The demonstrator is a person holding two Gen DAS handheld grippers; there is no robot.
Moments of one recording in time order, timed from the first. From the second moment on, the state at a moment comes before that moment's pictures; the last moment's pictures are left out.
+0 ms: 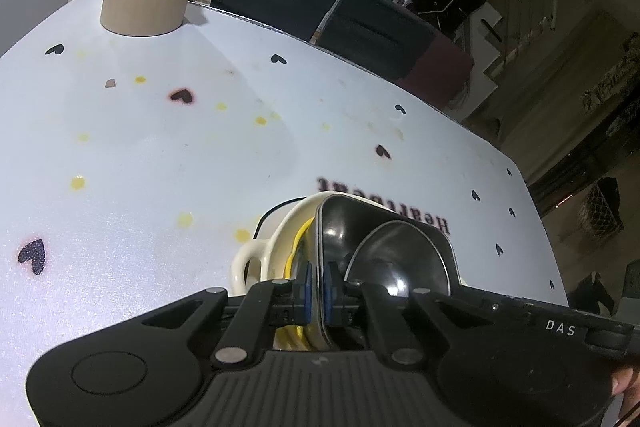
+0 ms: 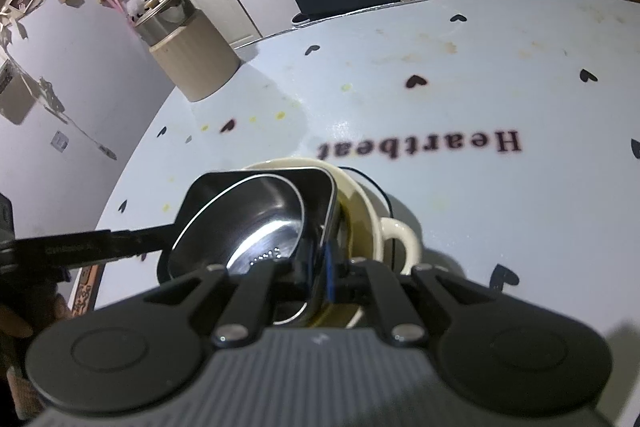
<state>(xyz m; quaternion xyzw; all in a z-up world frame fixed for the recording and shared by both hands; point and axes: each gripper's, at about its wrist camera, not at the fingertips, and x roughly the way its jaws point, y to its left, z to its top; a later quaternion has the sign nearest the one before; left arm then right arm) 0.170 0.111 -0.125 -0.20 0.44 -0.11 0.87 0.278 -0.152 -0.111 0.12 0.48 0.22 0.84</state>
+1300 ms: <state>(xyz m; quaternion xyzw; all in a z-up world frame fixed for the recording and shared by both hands) 0.105 0.107 -0.028 -0.17 0.34 -0.09 0.92 0.215 -0.196 -0.024 0.07 0.32 0.20 0.92</state>
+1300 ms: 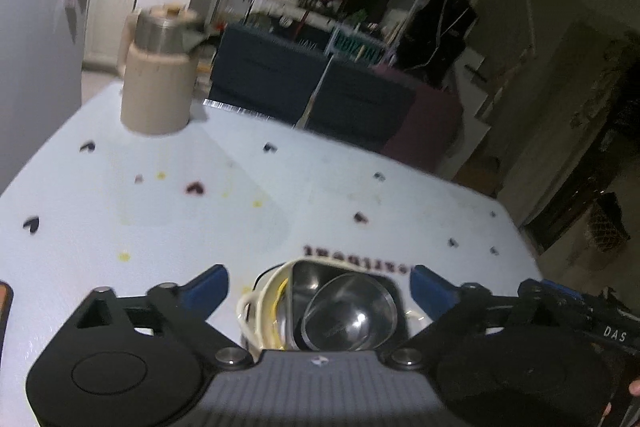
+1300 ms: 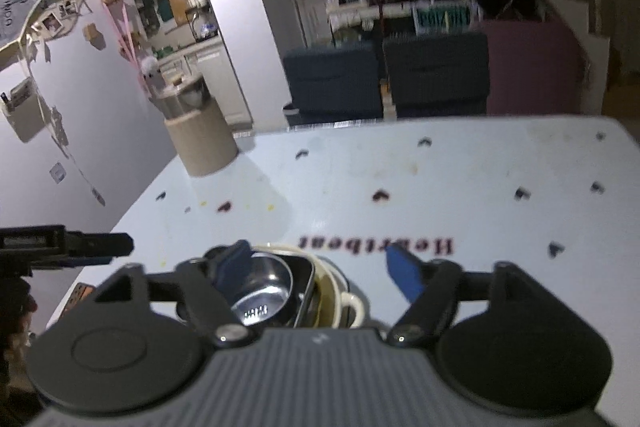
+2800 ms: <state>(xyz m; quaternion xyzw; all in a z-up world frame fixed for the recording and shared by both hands) -0.033 0.073 -0.056 0.01 0.24 -0.06 0.97 0.068 -0.201 -0.056 0.01 0.20 0.13 0.97</state>
